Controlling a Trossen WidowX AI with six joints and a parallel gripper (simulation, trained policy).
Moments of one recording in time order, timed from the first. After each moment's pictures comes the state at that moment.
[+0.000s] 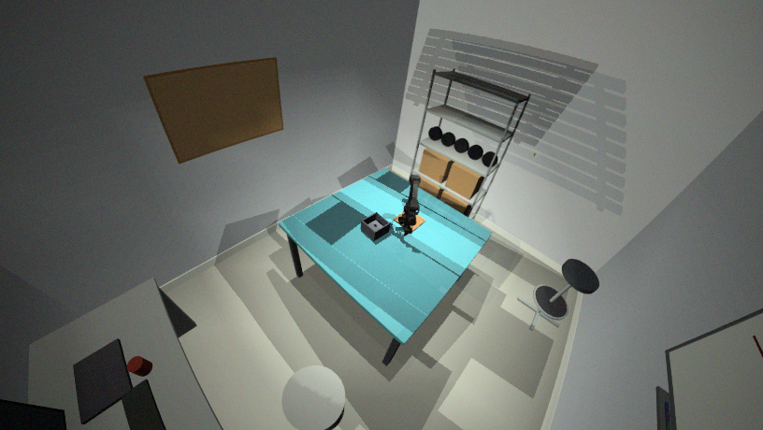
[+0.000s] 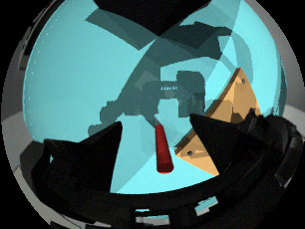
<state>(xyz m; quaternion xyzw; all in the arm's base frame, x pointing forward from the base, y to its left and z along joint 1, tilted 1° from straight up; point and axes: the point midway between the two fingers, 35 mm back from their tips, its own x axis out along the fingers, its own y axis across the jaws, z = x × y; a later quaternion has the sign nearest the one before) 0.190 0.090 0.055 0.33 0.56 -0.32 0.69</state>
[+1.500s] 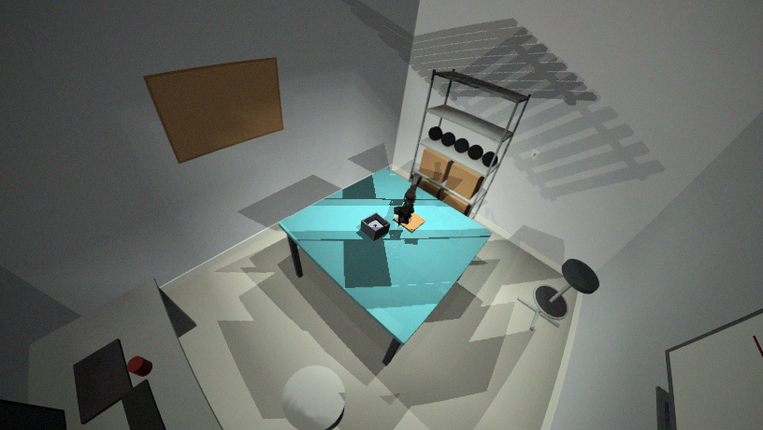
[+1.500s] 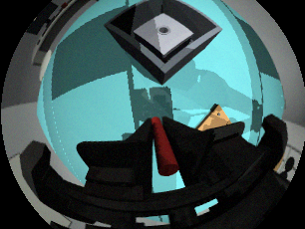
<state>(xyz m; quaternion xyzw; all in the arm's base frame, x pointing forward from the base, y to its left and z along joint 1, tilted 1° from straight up) 0.215 0.041 0.138 0.31 0.52 -0.29 0.74</state>
